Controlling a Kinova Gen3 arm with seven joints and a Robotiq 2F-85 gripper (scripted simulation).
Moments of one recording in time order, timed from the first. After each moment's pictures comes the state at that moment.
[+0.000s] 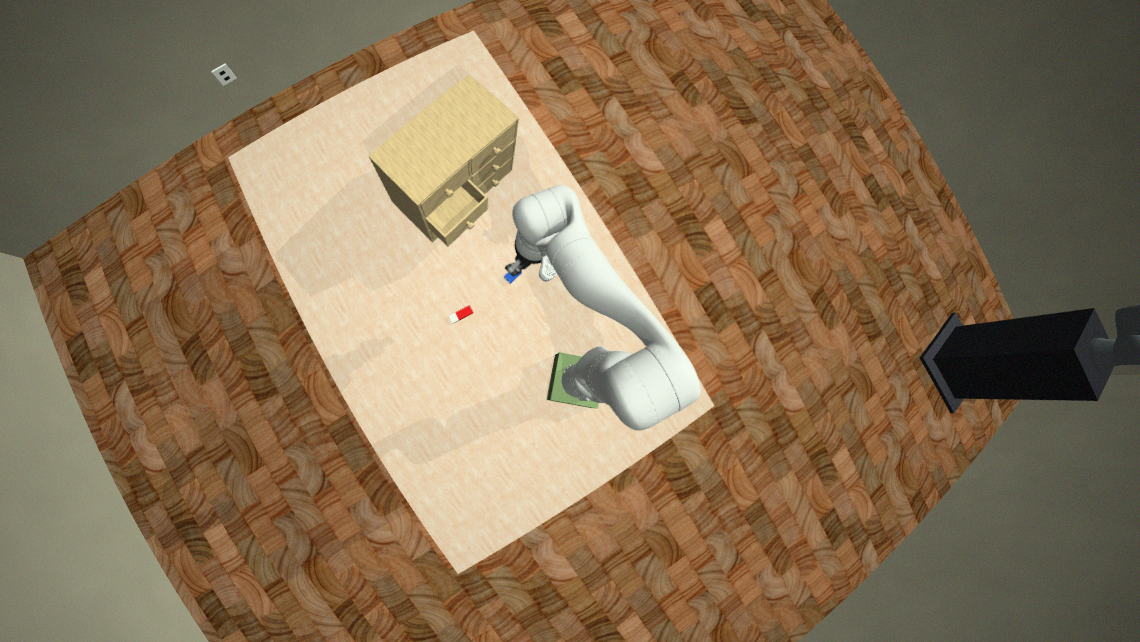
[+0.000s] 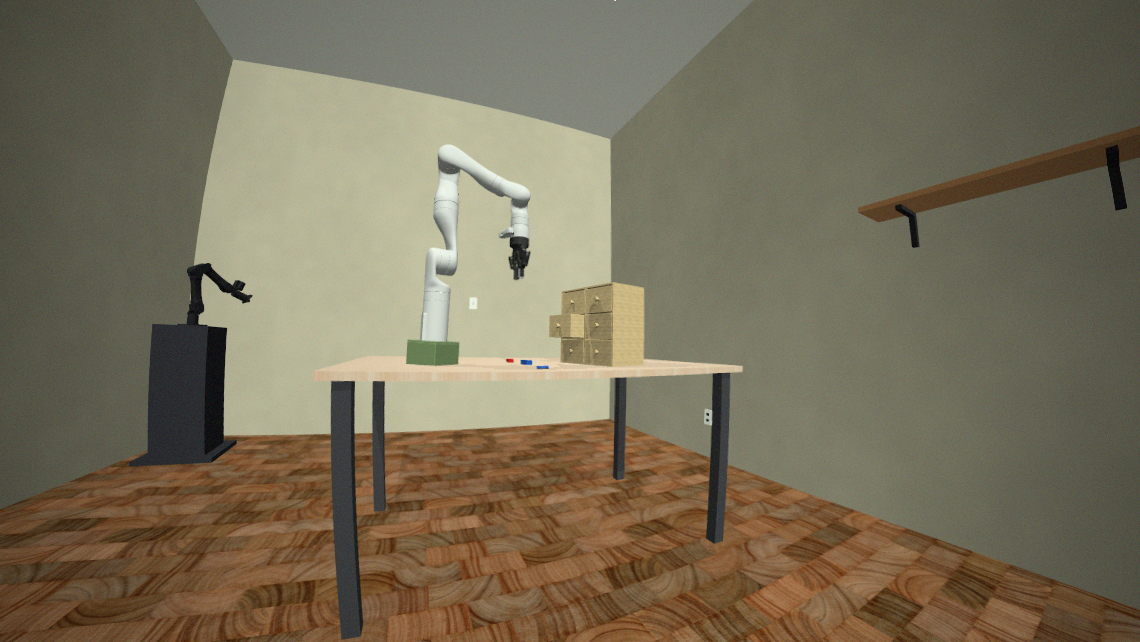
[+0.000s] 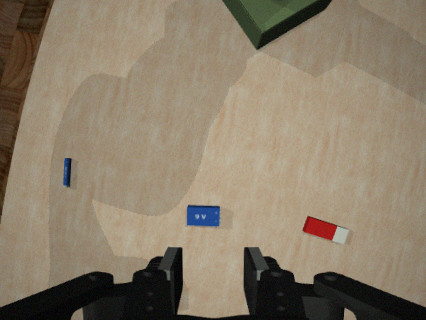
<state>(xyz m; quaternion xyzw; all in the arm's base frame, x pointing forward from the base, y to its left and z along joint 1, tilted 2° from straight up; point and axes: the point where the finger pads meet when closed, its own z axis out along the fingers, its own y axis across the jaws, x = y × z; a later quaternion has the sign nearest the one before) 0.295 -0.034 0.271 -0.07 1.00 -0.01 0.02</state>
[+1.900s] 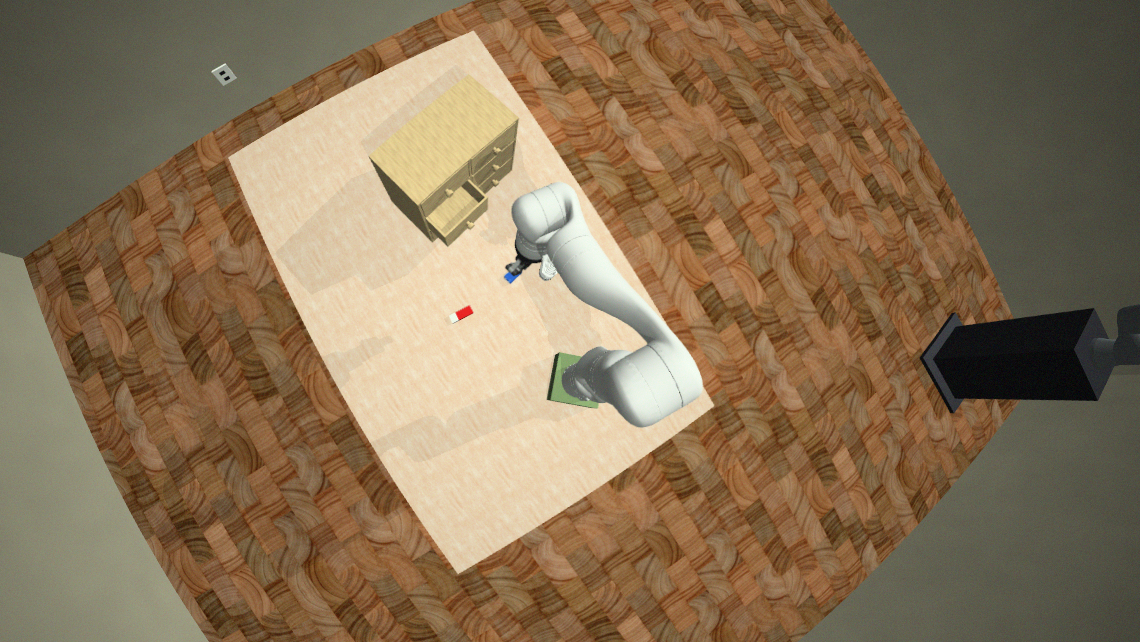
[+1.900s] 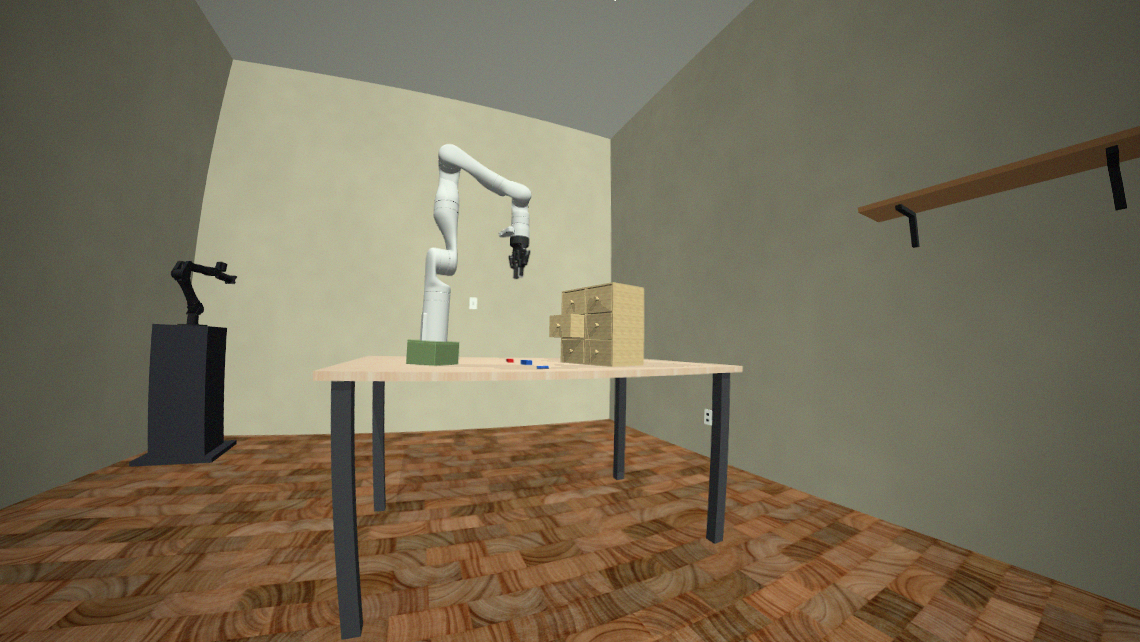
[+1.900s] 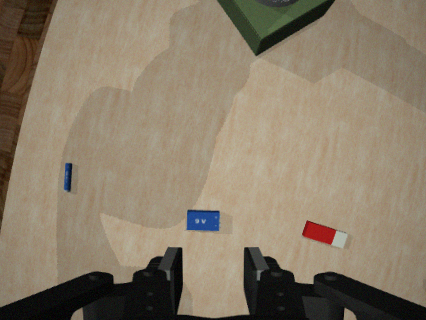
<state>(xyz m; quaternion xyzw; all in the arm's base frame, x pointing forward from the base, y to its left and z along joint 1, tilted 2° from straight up) 0.293 -0.034 0.274 -0.07 1.00 -0.01 0.01</state>
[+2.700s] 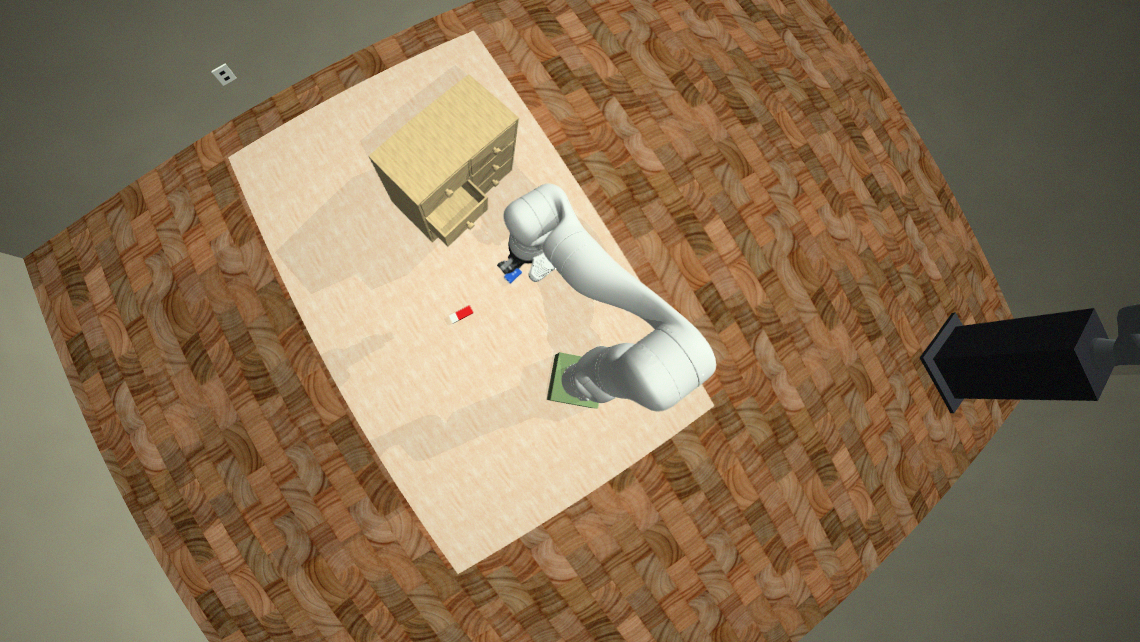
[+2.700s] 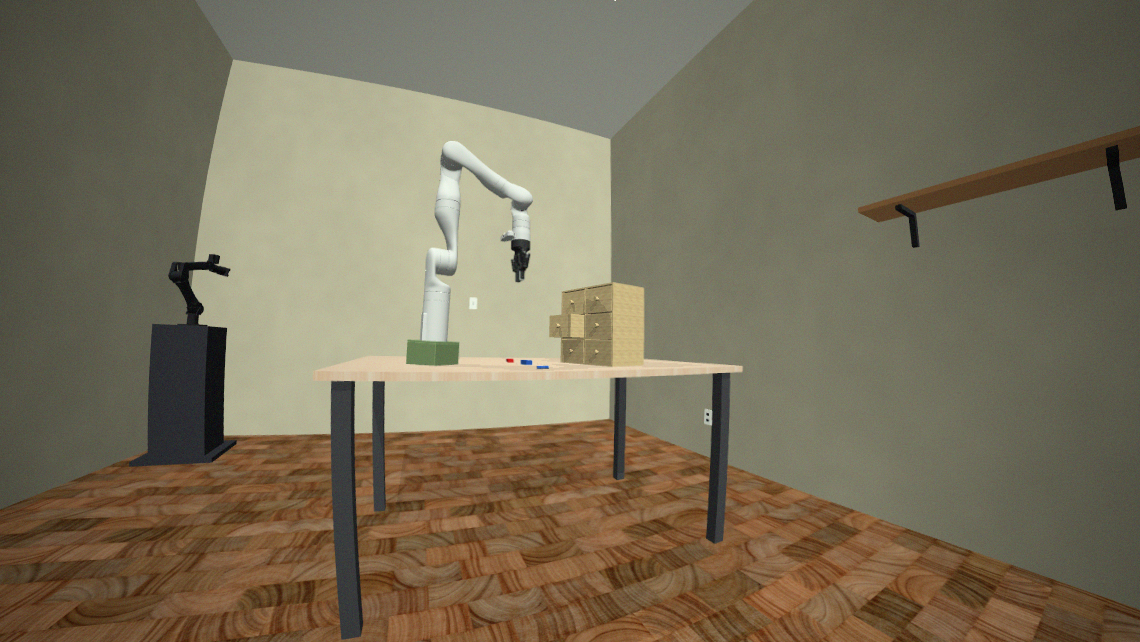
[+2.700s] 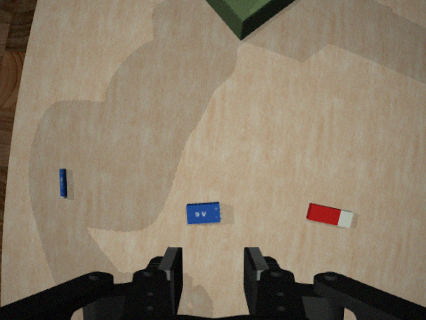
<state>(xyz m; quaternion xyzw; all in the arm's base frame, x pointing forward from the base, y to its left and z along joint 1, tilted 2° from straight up) 0.303 -0.027 0.264 -0.02 1.00 -0.02 0.02</state>
